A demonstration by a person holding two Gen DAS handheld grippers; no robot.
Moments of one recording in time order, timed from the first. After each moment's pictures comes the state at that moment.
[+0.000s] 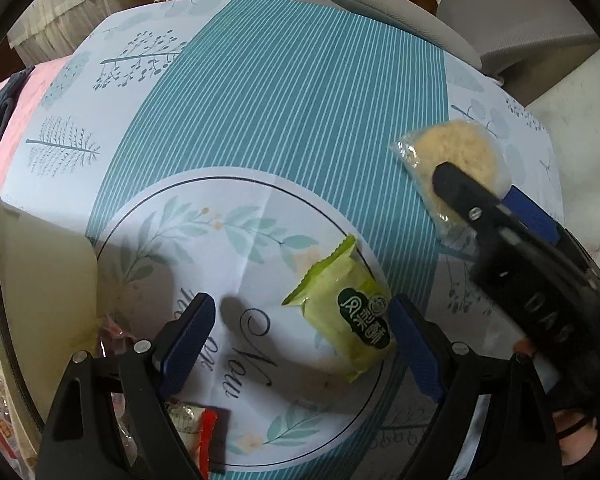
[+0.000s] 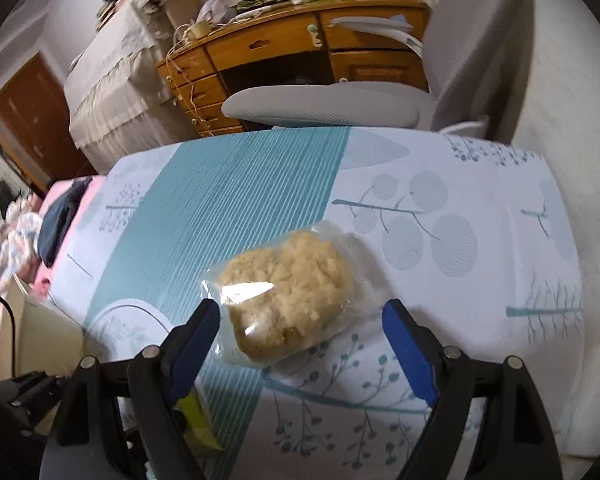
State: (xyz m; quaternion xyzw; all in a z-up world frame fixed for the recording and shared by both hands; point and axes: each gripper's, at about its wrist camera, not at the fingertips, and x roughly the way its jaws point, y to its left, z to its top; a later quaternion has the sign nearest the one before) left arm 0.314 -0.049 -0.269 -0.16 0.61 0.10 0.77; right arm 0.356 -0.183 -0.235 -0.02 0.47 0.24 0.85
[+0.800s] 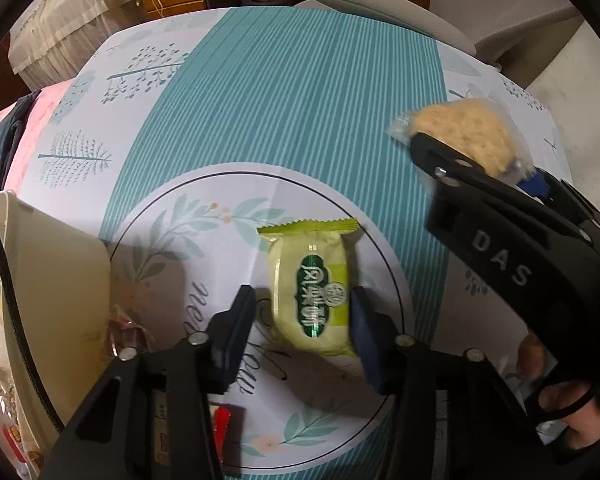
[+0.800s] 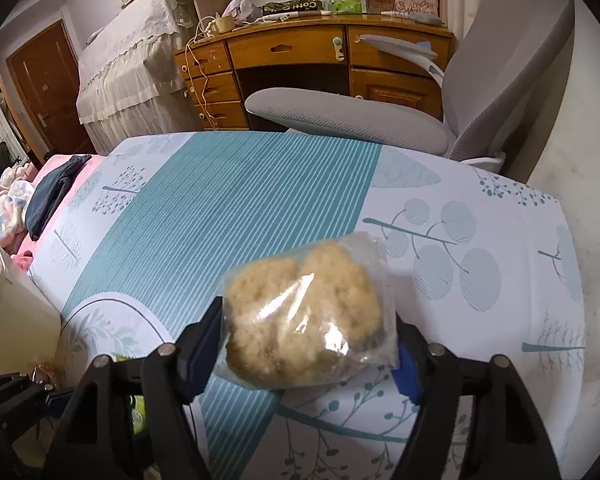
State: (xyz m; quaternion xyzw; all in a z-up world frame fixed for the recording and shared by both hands) left arm 0.303 -0.063 -0.270 -0.11 0.60 0.11 0.78; right arm 0.348 -0.160 -0.238 -0.06 0.44 0.24 0.86
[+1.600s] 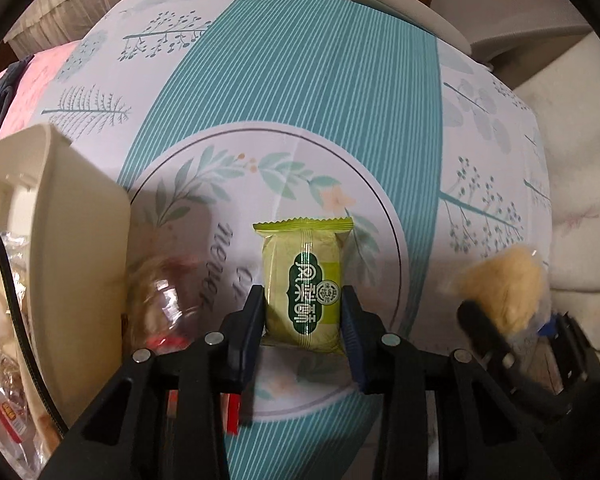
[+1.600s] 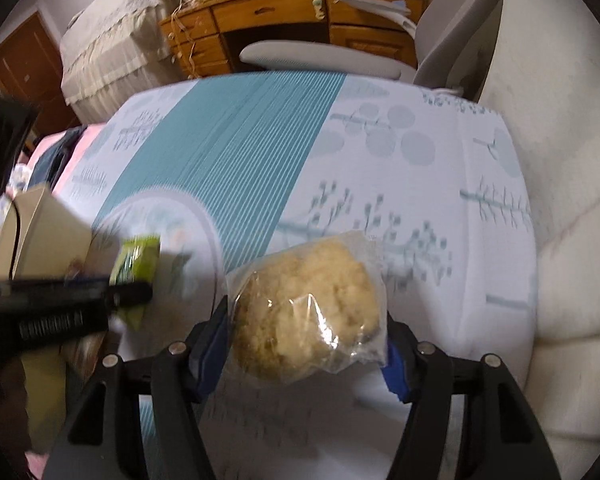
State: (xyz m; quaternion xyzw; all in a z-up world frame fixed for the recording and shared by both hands) left arm 0.267 -0.034 -0.251 -0.17 0.63 0.08 0.75; right arm 0.253 -0.208 -0.221 -0.07 0.52 0.22 0.82
